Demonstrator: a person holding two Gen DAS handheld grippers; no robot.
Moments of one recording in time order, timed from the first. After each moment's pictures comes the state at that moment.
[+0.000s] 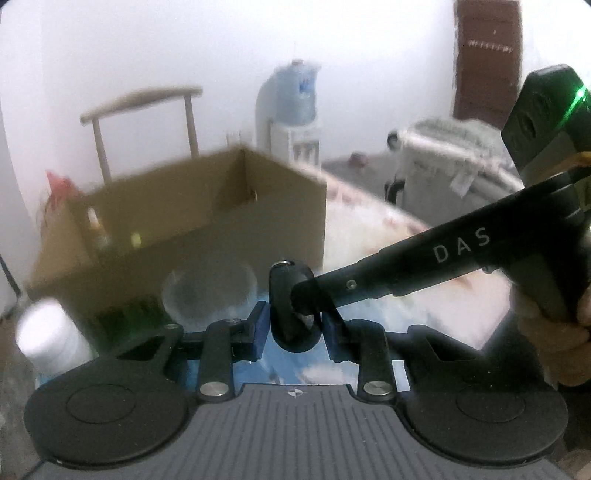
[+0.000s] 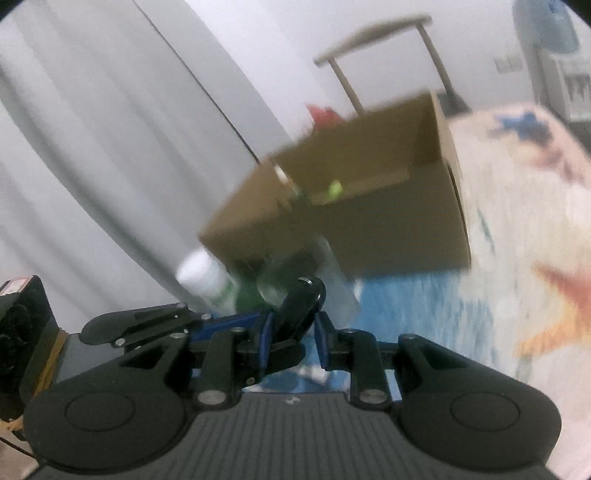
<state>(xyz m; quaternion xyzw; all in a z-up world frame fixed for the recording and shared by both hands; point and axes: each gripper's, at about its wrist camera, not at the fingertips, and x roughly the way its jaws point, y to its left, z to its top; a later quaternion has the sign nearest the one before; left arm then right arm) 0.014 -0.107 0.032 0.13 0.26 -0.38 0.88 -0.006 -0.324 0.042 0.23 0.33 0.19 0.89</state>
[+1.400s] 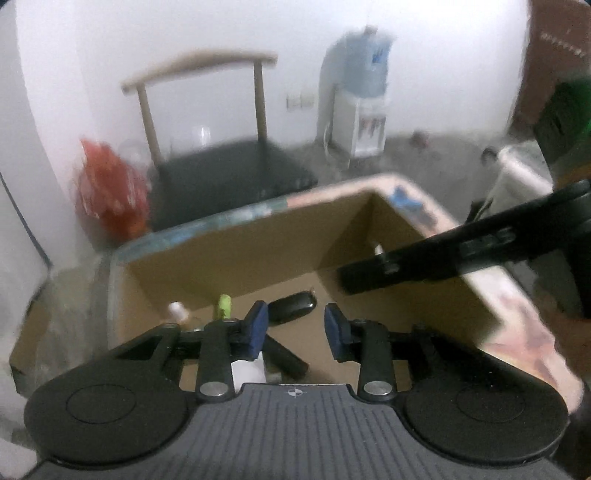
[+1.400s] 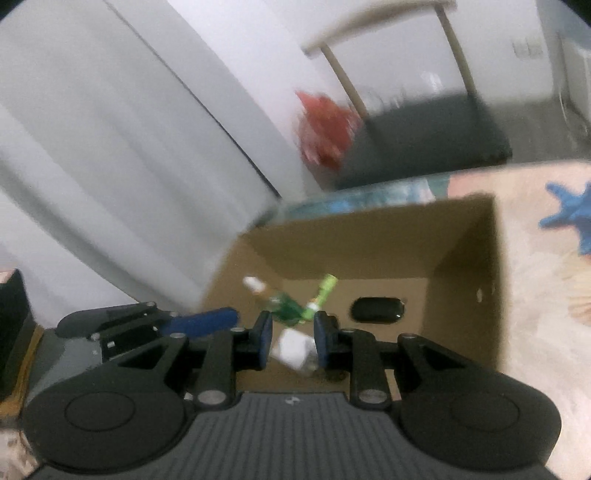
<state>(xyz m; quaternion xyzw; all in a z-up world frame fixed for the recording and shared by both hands) 0.193 -0.115 0.108 0.13 0.34 -0.31 0.88 0.195 -0.347 0.099 0.23 0.38 0.21 0.87</state>
